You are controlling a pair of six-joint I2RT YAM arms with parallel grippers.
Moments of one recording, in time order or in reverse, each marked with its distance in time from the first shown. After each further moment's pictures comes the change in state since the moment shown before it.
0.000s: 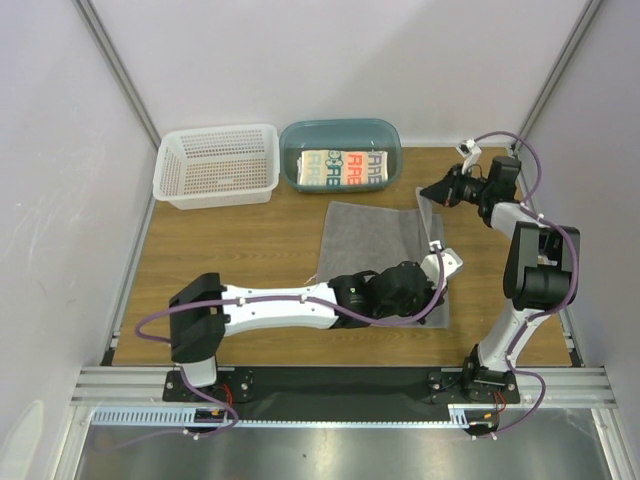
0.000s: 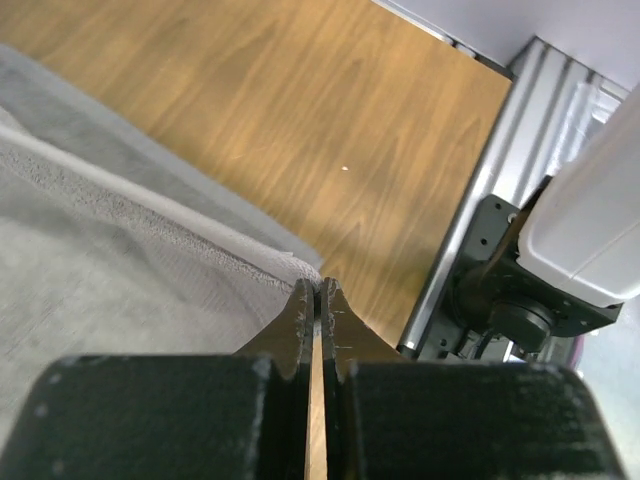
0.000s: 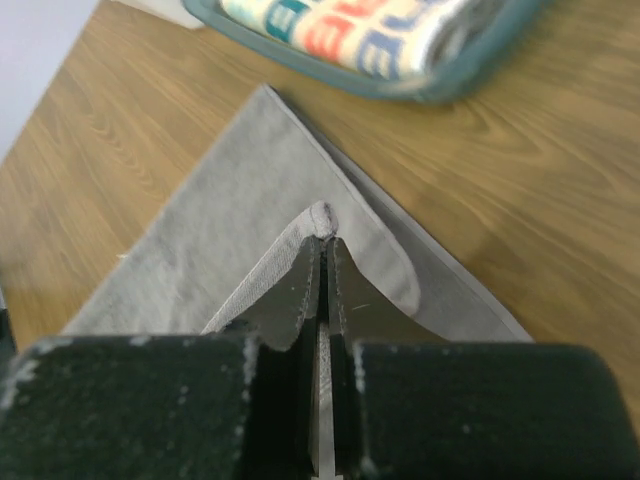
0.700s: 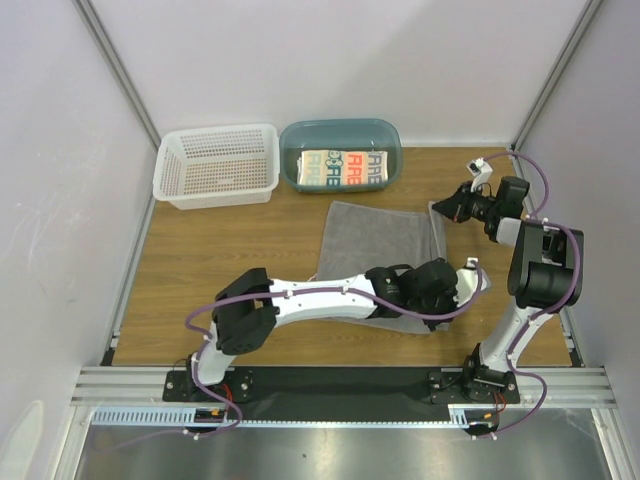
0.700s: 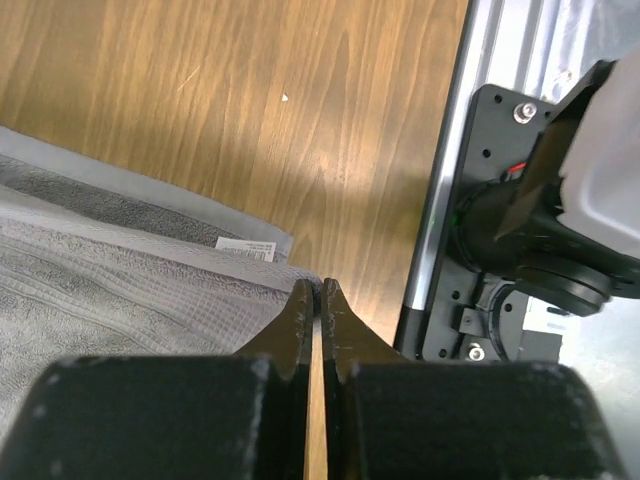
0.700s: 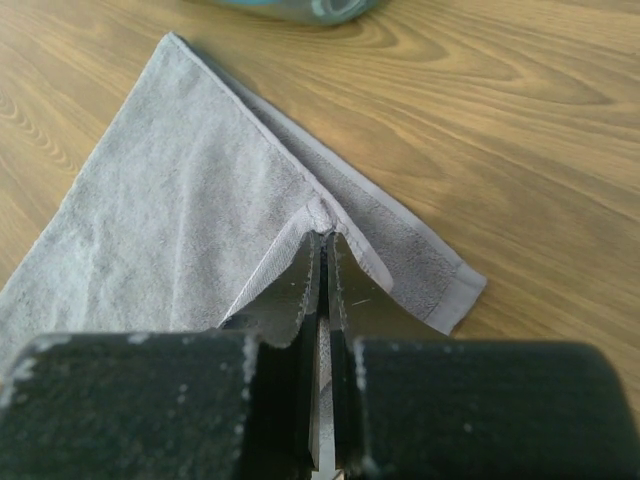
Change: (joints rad) left arm 0.024 0.278 0.294 -0.247 0.275 0.161; right arm -0.092 0.011 -0.171 0.134 0.057 -0.073
